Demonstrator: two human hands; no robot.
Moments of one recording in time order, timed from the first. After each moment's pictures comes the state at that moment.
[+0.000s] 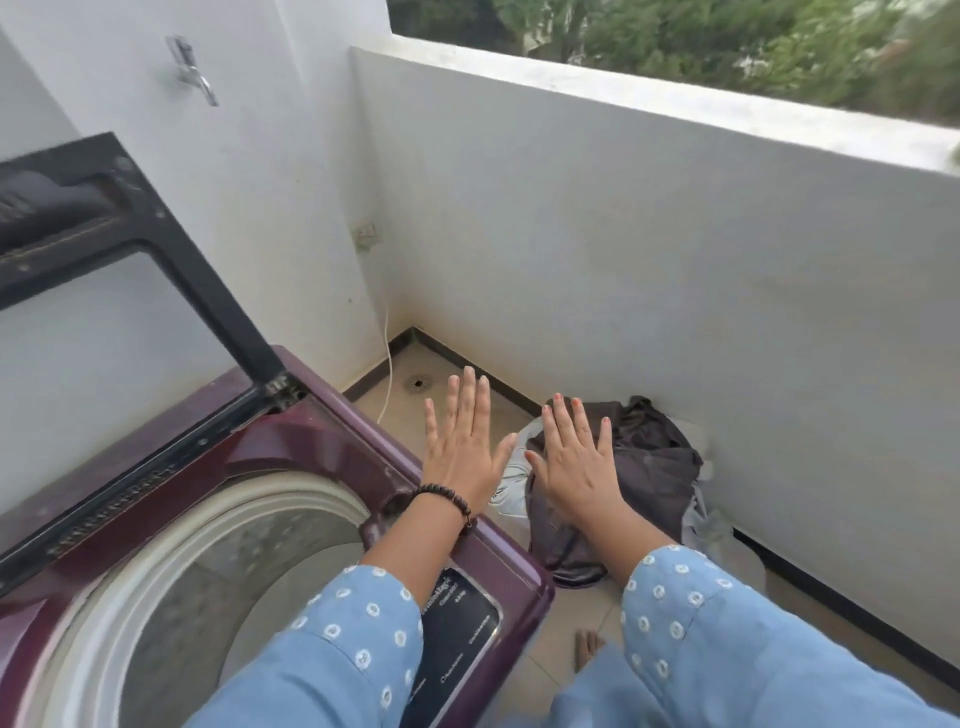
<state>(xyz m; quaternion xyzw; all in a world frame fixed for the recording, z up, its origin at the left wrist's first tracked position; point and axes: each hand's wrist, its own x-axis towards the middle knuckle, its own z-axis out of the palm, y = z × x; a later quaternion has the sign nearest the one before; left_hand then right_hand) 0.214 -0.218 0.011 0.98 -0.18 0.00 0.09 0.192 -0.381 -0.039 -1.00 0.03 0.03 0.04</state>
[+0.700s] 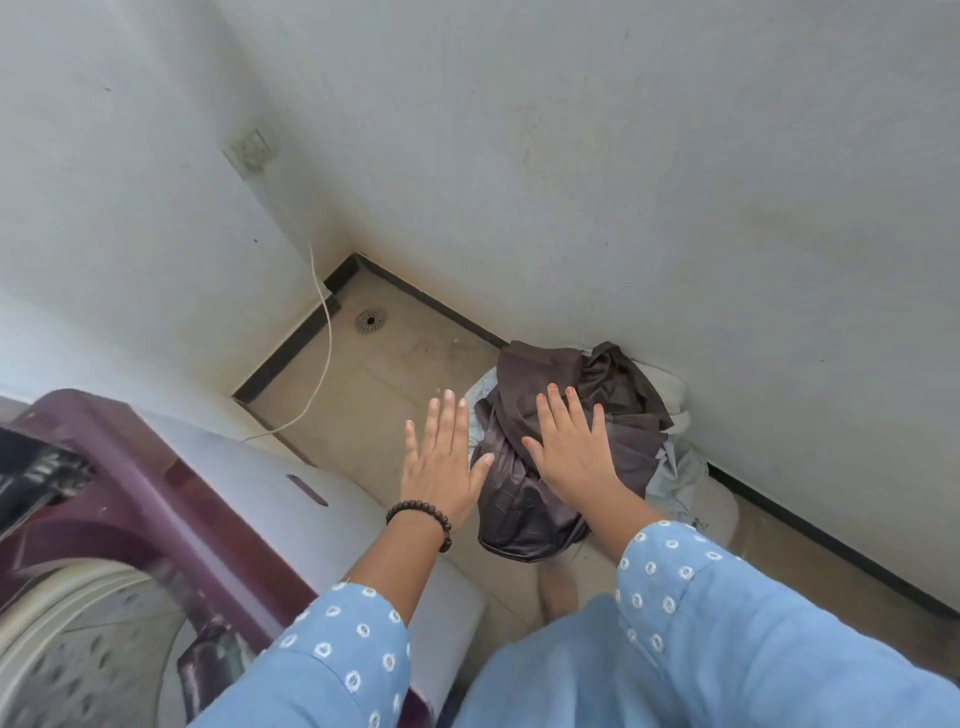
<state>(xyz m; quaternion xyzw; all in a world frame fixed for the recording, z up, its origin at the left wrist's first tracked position) 0.301 -0.360 -0.097 0.97 -0.16 -0.19 0.01 0.283 -0.542 -0.135 -0.98 0.04 0.18 0.06</state>
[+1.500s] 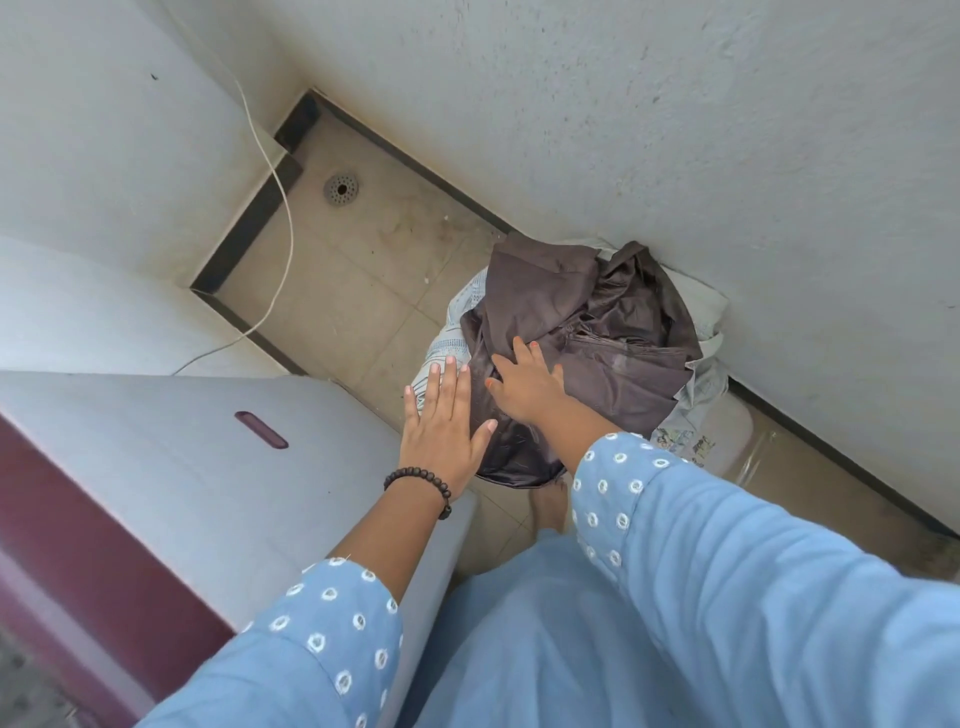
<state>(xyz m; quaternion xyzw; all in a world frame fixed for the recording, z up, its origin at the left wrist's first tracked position) 0.323 -0.390 -0.192 0.94 -0.14 -0.31 0.01 0.365 -0.535 -0.245 -0.87 0.06 0.43 0.24</state>
